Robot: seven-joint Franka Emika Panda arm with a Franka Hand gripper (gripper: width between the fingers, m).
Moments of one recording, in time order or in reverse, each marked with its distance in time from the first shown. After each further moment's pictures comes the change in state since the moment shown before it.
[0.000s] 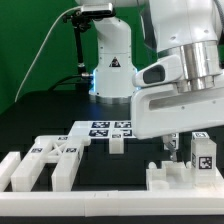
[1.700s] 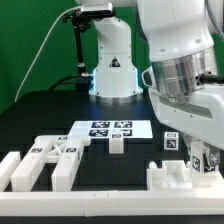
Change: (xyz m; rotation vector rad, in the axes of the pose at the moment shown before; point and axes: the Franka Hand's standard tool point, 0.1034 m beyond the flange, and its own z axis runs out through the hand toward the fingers) arm 0.001 -0.002 0.005 0.021 -0.137 1.285
